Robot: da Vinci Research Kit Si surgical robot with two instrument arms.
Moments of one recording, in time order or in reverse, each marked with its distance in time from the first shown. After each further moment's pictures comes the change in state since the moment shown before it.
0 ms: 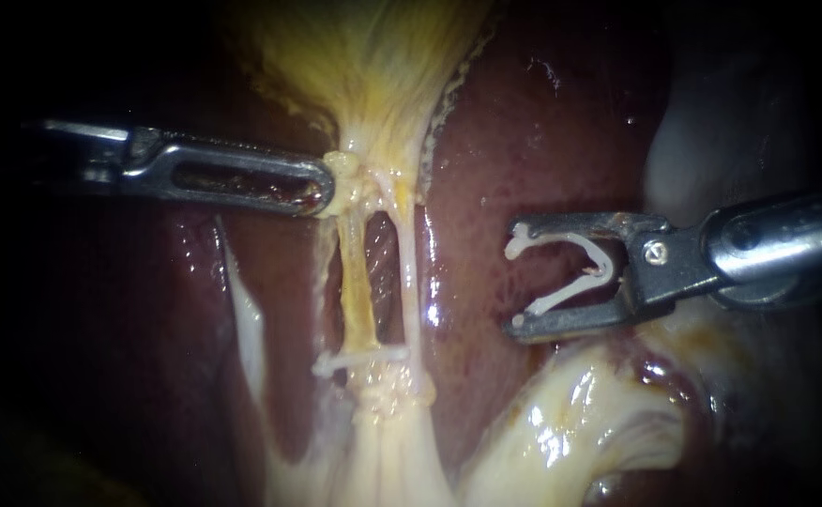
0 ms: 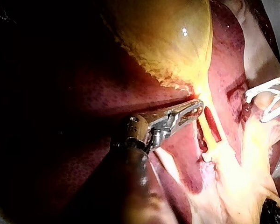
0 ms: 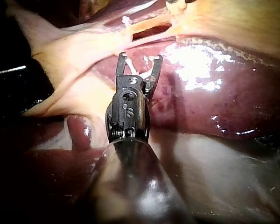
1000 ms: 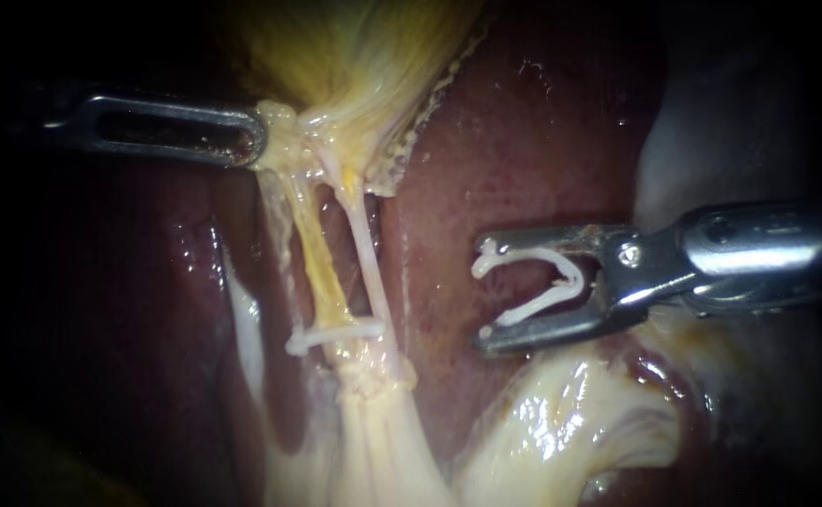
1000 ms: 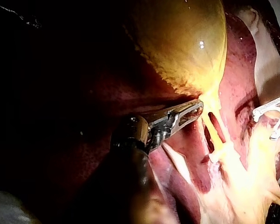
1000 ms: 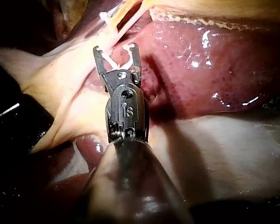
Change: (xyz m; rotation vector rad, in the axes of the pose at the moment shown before) right arm 0.001 0.000 0.003 0.209 0.151 0.257; left arm -0.003 0.000 -0.006 -0.038 -0.020 -0.023
